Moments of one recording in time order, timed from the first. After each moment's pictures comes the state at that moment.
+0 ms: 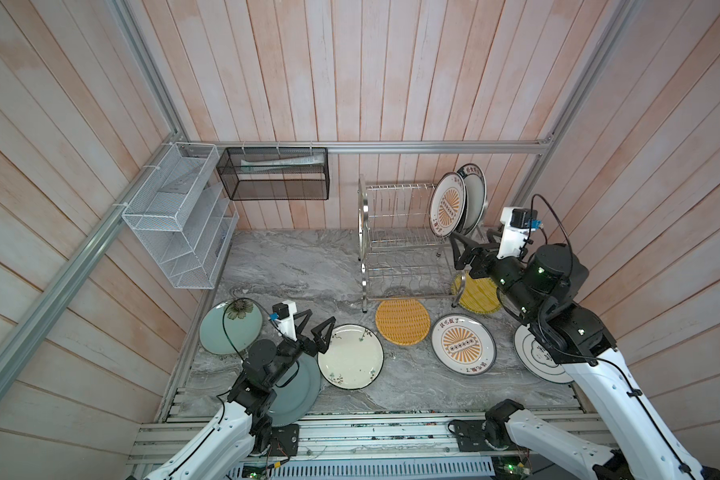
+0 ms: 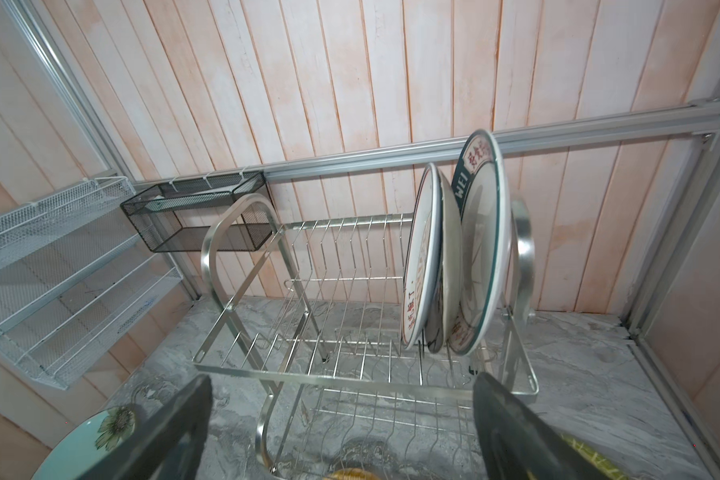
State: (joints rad) left arm -0.46 0.62 0.15 0.43 0.16 -0.49; right arm 0.50 0.92 1.24 -0.39 0.13 0.24
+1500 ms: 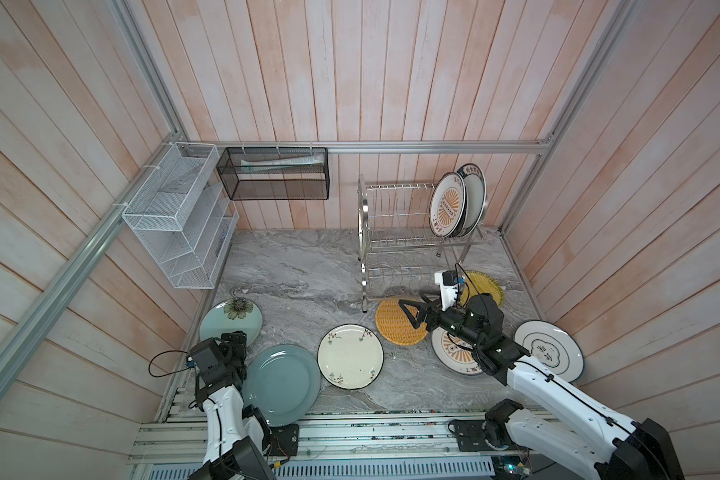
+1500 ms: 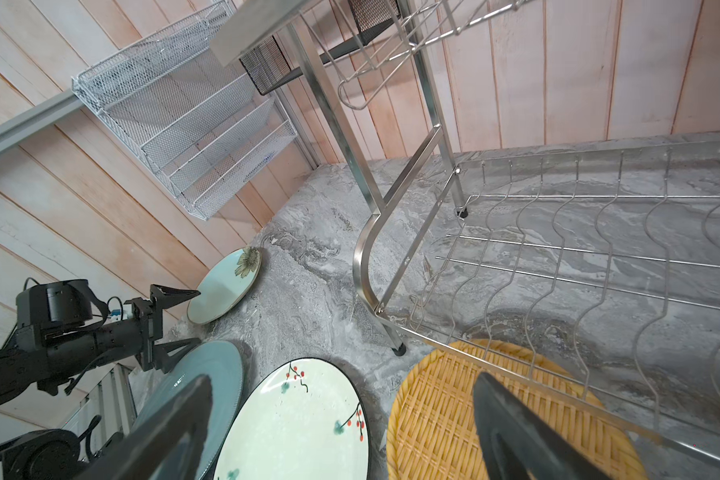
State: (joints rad) left arm 0.60 0.84 0.20 -0.11 0.32 -1.08; right arm 0.55 0.95 0.52 0.24 -0.31 0.43
